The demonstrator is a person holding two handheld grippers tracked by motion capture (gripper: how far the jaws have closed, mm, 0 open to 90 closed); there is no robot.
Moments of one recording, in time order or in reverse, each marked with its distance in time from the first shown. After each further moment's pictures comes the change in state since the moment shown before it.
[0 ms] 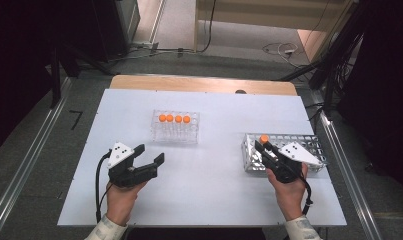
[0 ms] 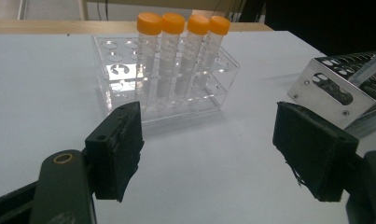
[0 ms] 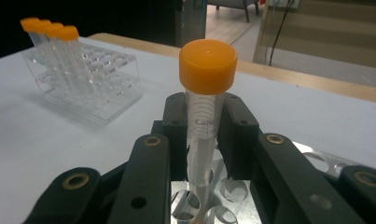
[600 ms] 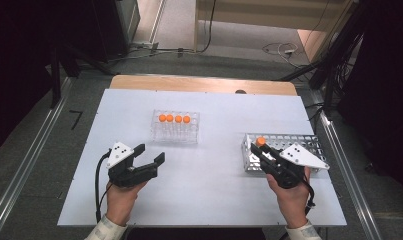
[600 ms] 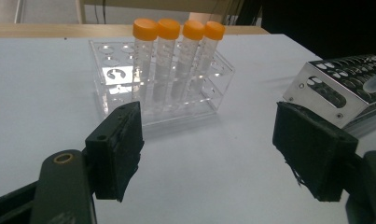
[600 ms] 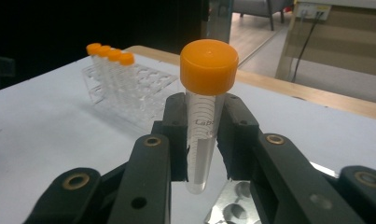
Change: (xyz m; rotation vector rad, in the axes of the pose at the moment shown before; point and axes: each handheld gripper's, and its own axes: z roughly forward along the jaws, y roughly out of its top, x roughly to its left) left arm -0.003 0.002 -0.001 -0.006 -0.014 0.005; right arm 0.026 0.023 -0.022 -0.010 0.105 -0.021
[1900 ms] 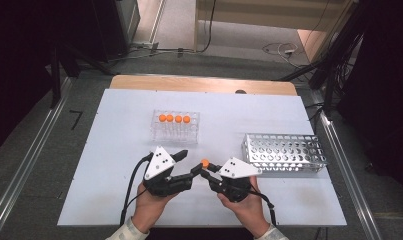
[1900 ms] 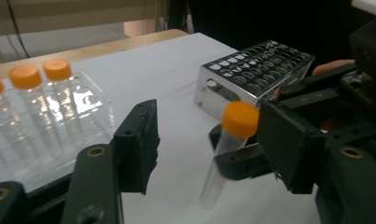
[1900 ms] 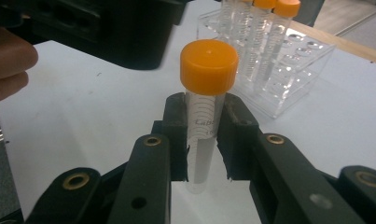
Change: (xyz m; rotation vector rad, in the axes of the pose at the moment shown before) left arm -0.086 0.014 0.020 -0.005 -0.240 0.204; right arm 0.098 -0.017 0.058 0.160 0.263 -0.141
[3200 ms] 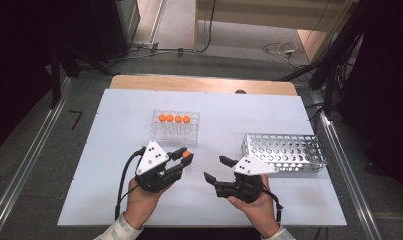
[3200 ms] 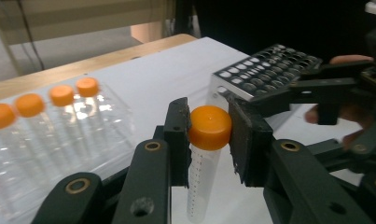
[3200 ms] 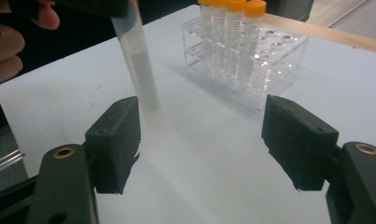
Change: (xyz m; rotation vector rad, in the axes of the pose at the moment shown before) left arm 0.020 0.018 -0.024 -0.004 0.054 0.005; right arm -0.018 -0.003 -0.026 -0.025 -0.007 0.113
